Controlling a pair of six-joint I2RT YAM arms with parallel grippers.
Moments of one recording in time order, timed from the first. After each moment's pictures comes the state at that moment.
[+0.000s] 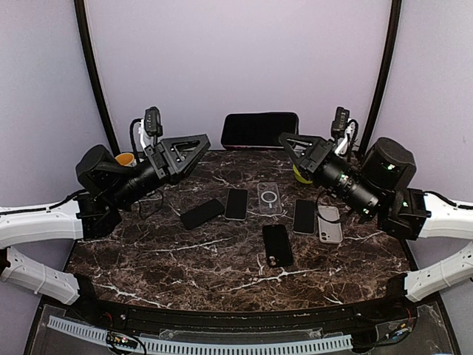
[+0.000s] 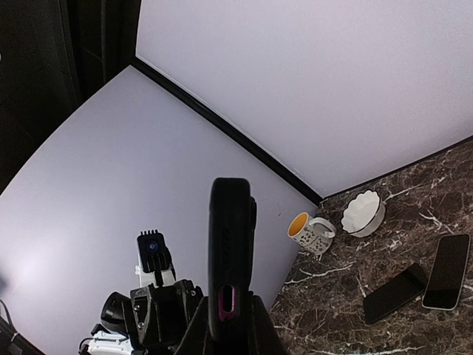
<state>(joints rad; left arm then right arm) -0.91 1.15 0.78 0.74 0.22 -0.94 1.18 1.05 0.92 0.32 0.38 0.84</state>
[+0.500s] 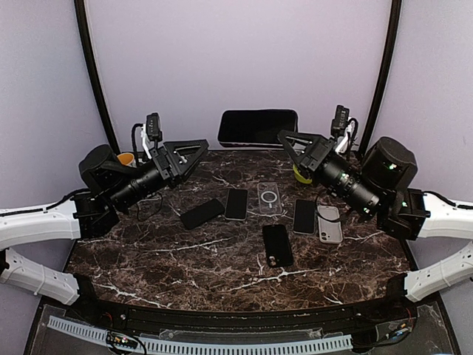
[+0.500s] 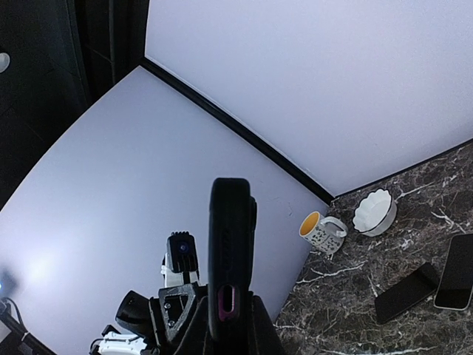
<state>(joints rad) -0.90 1.12 0.78 0.59 0.14 -0.95 1.18 1.06 0.92 0.35 0.35 0.86</state>
